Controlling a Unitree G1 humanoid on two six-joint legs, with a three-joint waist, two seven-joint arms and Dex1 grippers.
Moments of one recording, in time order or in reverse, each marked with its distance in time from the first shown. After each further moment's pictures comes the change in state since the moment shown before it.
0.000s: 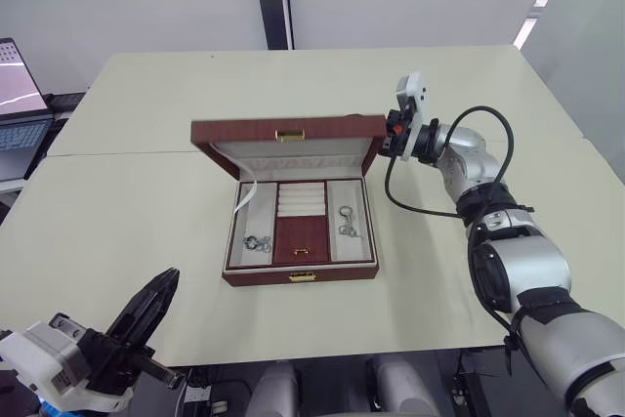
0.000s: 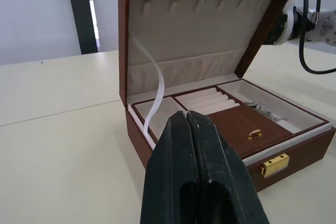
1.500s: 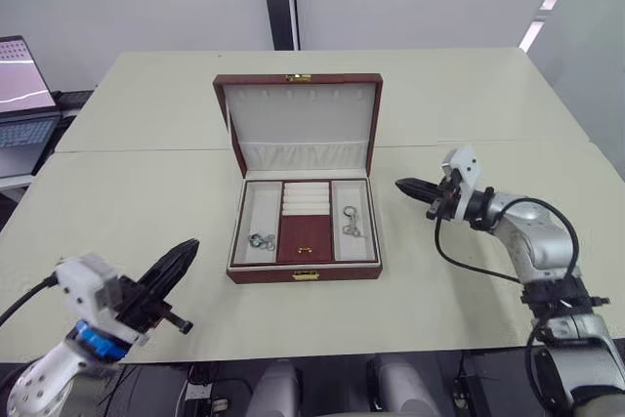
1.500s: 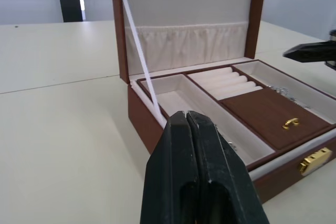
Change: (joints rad) left arm -0.242 0.108 -0.003 0.130 0.010 0.240 -0.021; right arm 0.524 -0.231 0.038 -0.678 0.040 0.263 -0.305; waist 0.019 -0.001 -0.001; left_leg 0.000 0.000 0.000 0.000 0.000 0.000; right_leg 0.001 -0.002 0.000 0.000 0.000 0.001
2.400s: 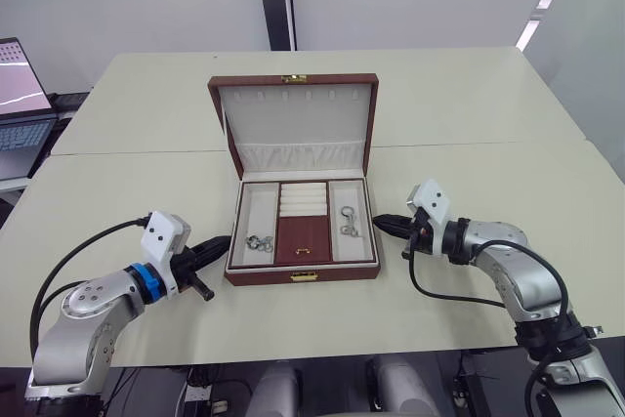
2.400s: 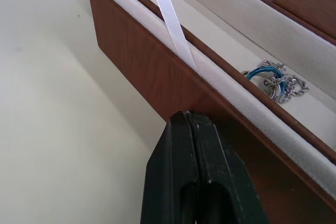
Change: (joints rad) left arm -0.470 0.274 -0.259 0.411 0.209 0.282 -0.075; right arm 0.240 0.021 0.147 -0.450 -0.073 0.265 -0.062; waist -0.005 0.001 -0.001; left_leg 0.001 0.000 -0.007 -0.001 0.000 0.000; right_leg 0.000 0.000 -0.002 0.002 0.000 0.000
